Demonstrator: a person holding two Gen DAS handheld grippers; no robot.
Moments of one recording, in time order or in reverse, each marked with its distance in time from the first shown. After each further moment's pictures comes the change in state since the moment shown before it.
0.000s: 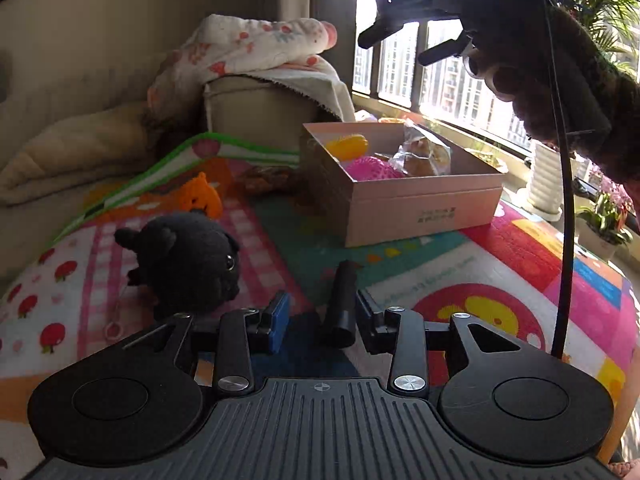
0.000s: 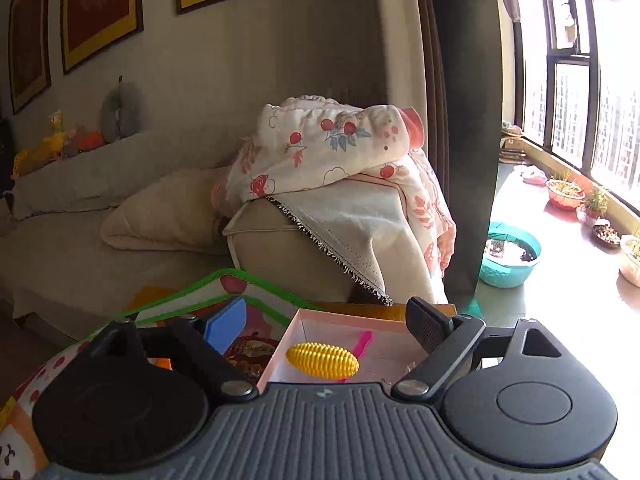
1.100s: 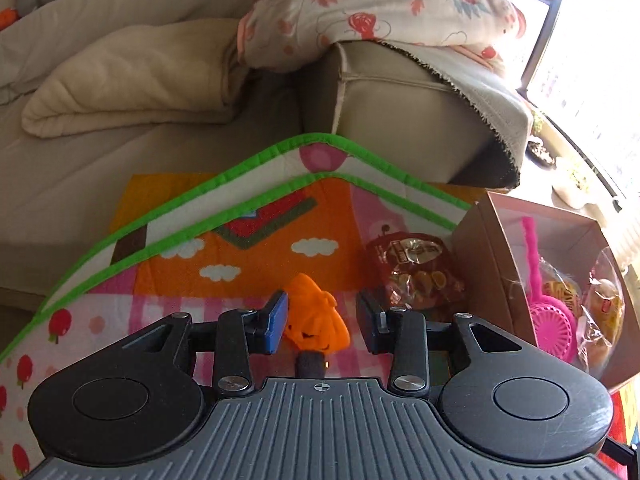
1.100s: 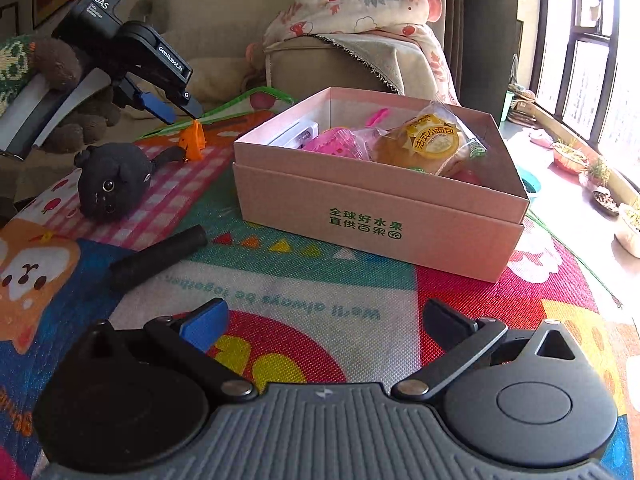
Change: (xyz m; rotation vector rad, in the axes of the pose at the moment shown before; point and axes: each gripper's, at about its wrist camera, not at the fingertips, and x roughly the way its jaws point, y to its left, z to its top) left arm 0.150 0.124 0.142 -0.296 0.265 0.174; right arm -0.040 0.018 -0.202 -0.130 0.170 -0.027
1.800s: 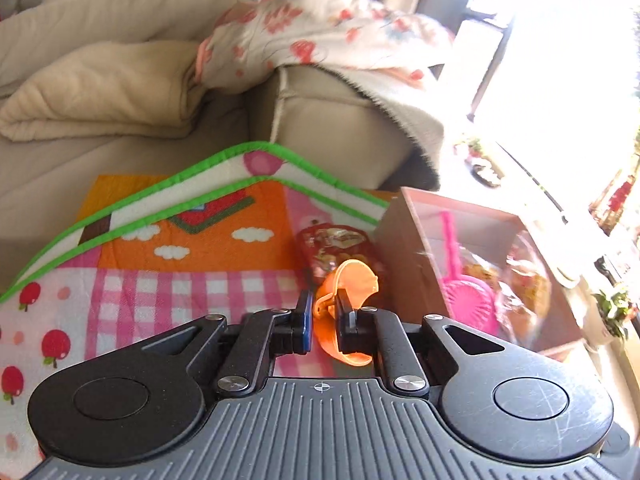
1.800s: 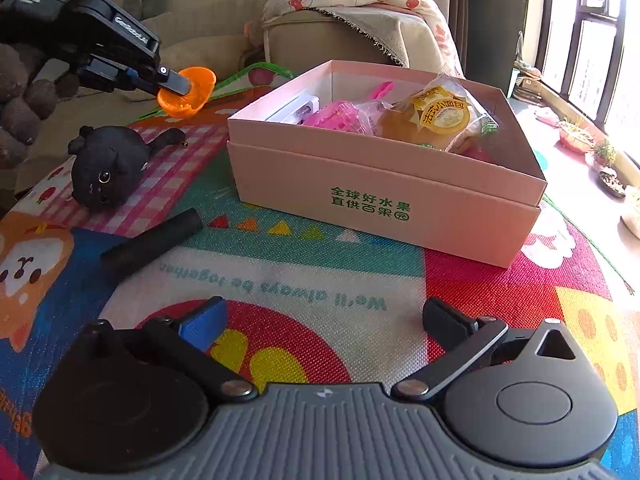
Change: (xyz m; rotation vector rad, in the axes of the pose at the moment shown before) left arm -0.068 -0.014 -0.051 0.031 -0.129 -0.197; right arm 0.014 -0.001 0.002 0.006 0.077 0.016
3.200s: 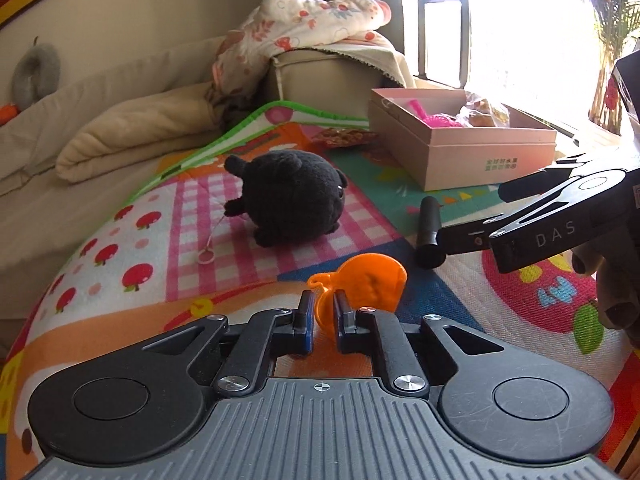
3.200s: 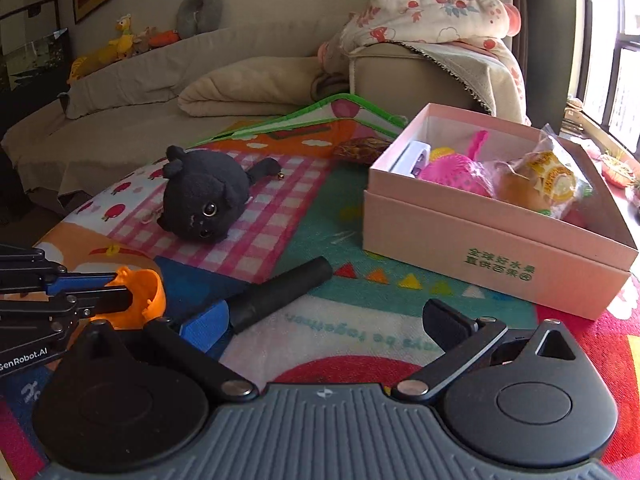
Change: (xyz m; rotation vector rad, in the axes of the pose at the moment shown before) left arm -0.088 -0.010 -0.173 0.257 -0.083 0.189; right arm 0.003 0.071 0.022 -0.067 -0.068 0.136
